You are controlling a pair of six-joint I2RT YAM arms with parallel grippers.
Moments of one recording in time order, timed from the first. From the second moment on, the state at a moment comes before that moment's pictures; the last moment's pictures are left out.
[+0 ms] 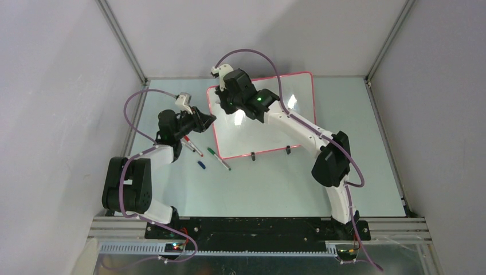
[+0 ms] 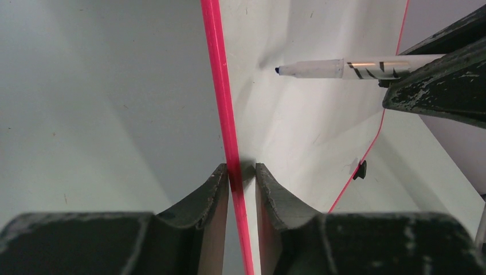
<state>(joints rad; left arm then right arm) -0.07 1.49 0.65 0.67 0.61 -0.38 0.83 2.06 2.08 -0.55 0.10 0.10</state>
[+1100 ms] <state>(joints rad) -0.07 1.49 0.65 0.68 0.63 -0.38 0.84 1.75 1.65 -0.27 0.17 0.07</state>
